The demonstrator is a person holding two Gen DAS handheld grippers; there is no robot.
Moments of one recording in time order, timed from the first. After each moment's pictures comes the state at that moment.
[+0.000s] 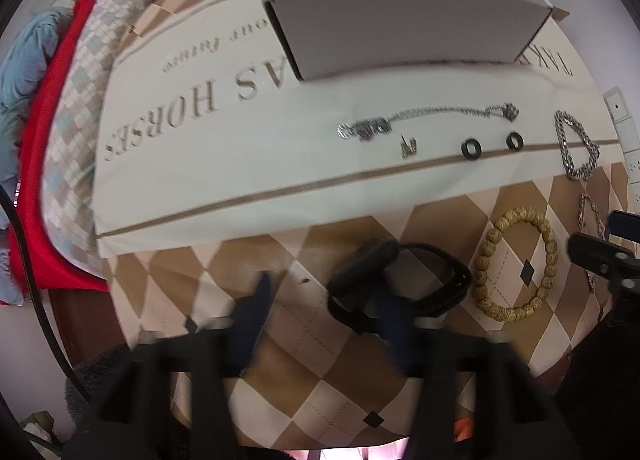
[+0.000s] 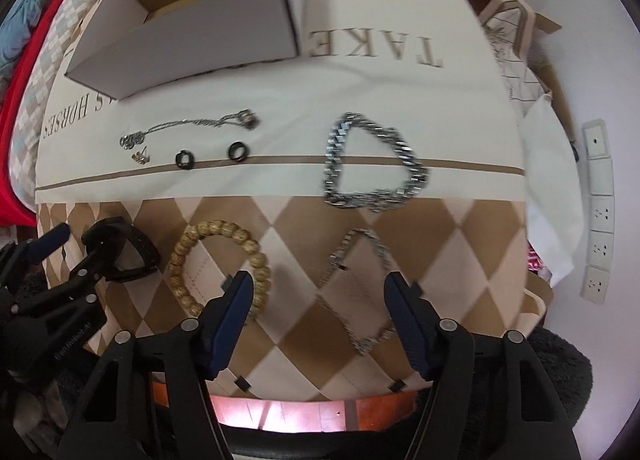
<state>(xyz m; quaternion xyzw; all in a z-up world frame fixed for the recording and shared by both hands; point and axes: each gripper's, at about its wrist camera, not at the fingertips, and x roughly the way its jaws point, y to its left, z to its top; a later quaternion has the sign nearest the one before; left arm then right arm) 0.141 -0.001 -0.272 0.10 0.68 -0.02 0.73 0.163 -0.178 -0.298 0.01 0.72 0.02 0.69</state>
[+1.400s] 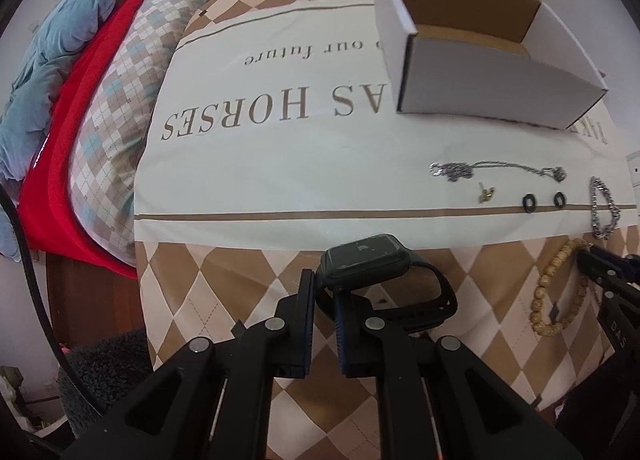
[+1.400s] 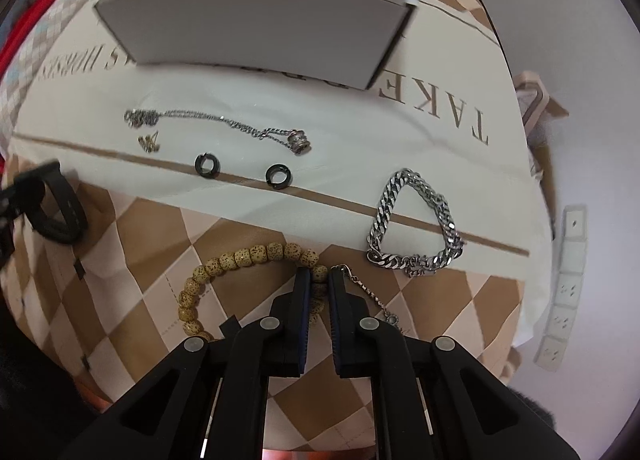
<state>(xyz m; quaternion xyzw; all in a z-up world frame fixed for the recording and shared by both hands) 0.144 0.050 -0.250 0.05 0.63 0.05 0.77 0.160 -0.124 -0.297 -0.08 0.67 0.04 0.74</state>
